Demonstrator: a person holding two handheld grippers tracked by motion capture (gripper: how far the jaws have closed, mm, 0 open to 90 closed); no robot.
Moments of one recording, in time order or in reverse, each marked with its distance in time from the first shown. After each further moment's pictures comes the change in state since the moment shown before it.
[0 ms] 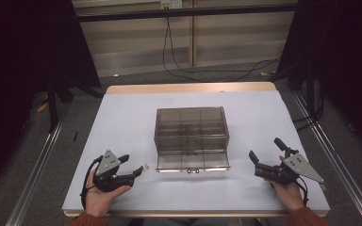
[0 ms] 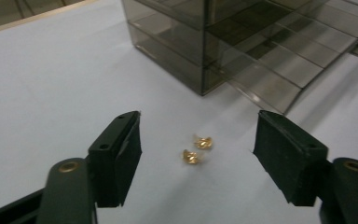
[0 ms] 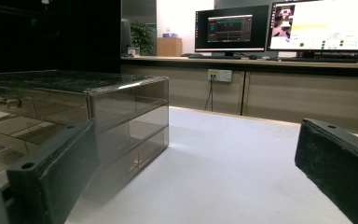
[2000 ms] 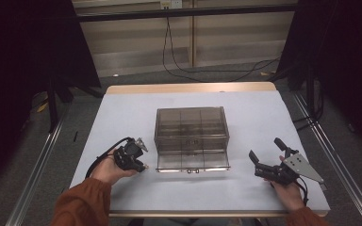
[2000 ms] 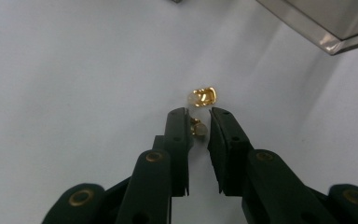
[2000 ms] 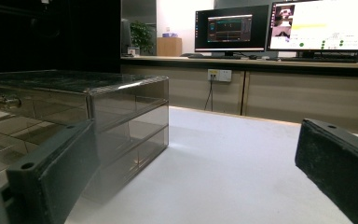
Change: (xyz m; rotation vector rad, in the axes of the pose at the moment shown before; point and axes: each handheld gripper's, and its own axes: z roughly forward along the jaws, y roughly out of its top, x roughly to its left) left arm 0.021 0.046 0.072 0.684 -0.225 0.205; right arm 0.000 0.000 0.000 0.000 -0.001 0.004
